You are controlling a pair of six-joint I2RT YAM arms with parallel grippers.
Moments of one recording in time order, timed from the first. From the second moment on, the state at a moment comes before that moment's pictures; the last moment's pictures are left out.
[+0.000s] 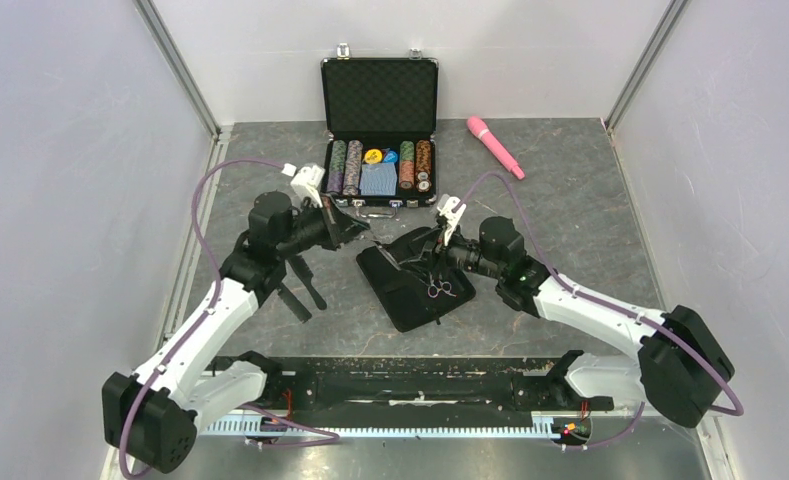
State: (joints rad) left arm -0.40 0.99 0.76 0.00 0.50 -0.55; right arm 0.73 1.22 0.64 0.42 -0.45 0.09
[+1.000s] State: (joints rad) left arm -0.14 0.85 0.80 -0.44 -0.07 -0.45; right arm 0.93 1.72 0.91 0.13 -0.26 0.12
